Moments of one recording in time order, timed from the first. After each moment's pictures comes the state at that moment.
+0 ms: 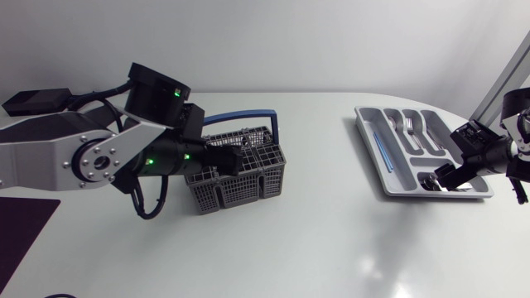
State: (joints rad) left arm -0.58 1.44 0.91 -0.21 -0.02 -0.30; right arm -0.37 1.56 0.88 -0.22 0.03 -0.78
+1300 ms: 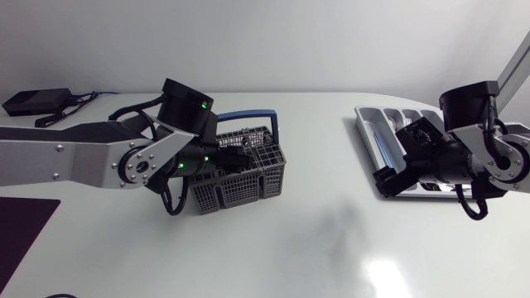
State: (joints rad) left arm -0.60 1.58 0.94 -0.08 -0.14 -0.32; right arm 0.09 1.28 0.73 -0.29 0.03 -0.41
